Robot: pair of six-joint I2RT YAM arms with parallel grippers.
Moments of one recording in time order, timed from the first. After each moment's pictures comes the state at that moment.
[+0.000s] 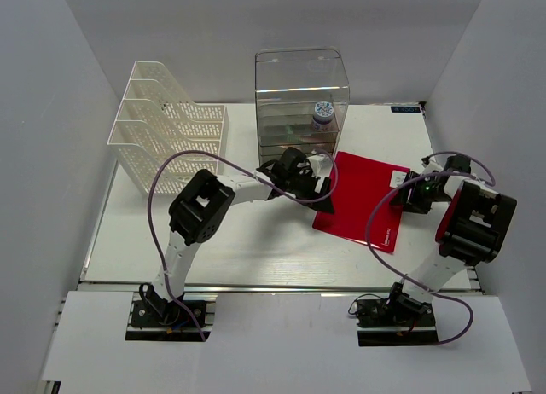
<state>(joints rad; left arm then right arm) -0.76 2.19 1.46 0.04 0.62 -0.34 -0.41 1.73 0.99 -0.53 -0.53 -0.13</state>
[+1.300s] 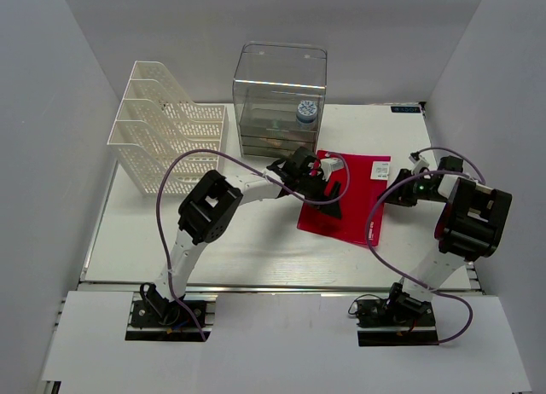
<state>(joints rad) -0.80 2.27 1.60 -0.08 0.69 -0.27 -0.38 1.78 0.98 -0.45 -0.89 -0.19</state>
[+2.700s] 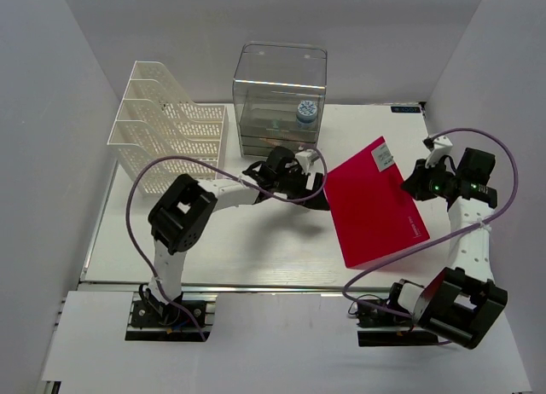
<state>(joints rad) -0.75 1.99 1.29 0.10 0.58 -0.43 -0.39 1.15 0.97 -0.65 -0.69 -0.42</state>
